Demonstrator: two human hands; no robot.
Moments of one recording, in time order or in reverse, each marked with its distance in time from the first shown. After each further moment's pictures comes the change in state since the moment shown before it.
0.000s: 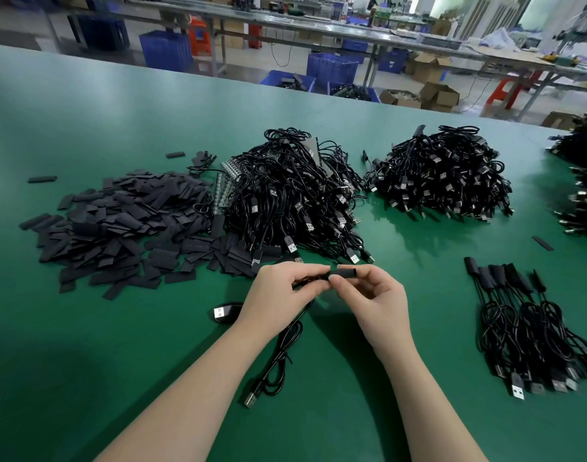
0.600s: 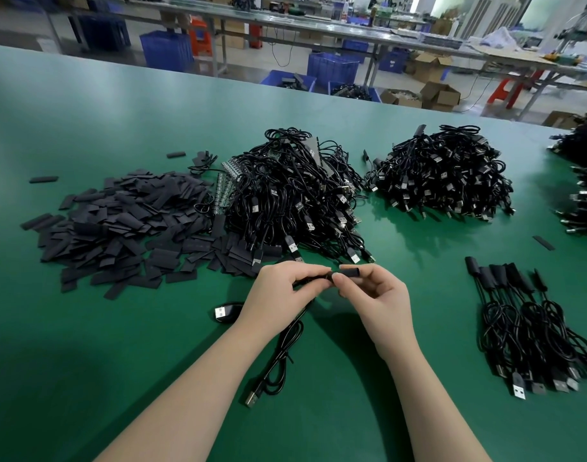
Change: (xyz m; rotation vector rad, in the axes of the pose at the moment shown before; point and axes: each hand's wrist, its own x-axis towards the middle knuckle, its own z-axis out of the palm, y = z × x) left_hand 0.000 -0.001 0.000 0.027 0.004 0.027; right_hand 0.001 -0.001 -0.002 0.037 -0.008 -0.011
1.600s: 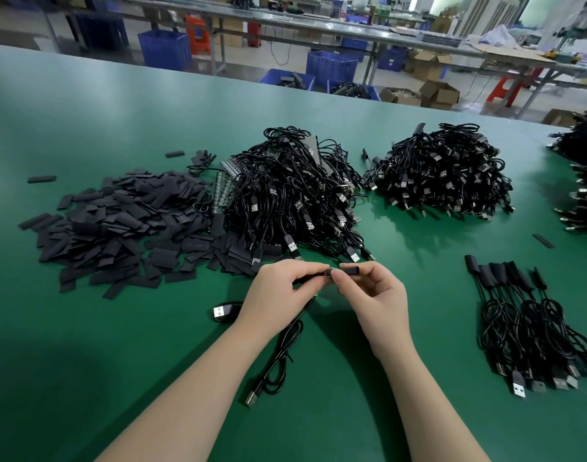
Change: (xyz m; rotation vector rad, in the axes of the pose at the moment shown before) left_hand 0.001 -0.002 0.002 0.045 0.017 0.026; right_hand -0.001 0.002 0.006 0.044 0.057 -0.004
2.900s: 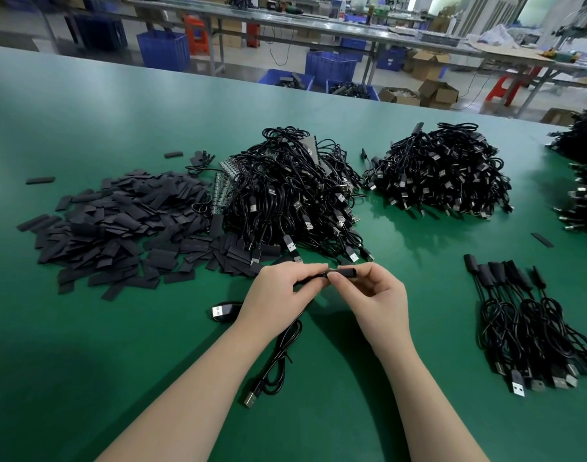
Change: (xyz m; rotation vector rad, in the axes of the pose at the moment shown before) left_hand -0.001 0.000 0.000 0.059 -0.022 -0.024; right_hand 0.000 0.000 -0.001 -0.046 -0.009 -0.031
